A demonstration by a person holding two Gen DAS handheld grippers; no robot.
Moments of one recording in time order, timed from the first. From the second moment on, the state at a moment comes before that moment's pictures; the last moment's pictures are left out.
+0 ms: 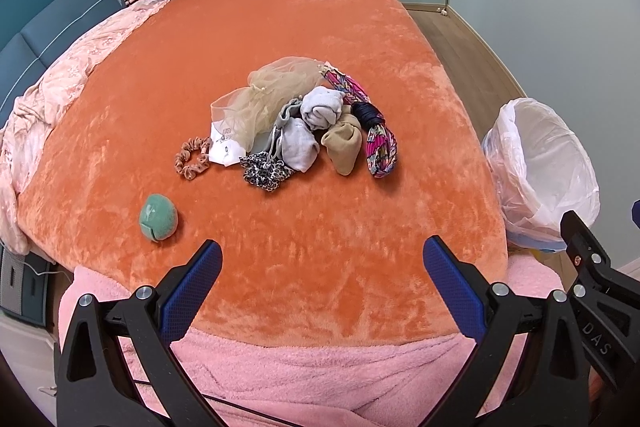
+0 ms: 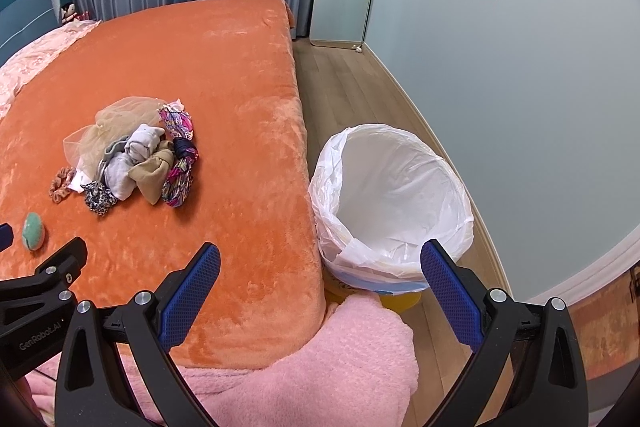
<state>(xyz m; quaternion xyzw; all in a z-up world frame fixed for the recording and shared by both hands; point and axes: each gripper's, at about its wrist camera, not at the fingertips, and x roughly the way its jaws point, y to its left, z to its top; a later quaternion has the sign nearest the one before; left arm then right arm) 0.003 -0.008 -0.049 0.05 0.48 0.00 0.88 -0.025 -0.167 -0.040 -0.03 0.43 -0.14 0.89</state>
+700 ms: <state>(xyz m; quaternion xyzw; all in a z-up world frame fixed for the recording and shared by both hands) 0.002 -0.005 -0.045 0.05 0.47 0.00 0.88 -0.023 -0.169 -0.036 -0.03 0.43 -0.15 0.89</state>
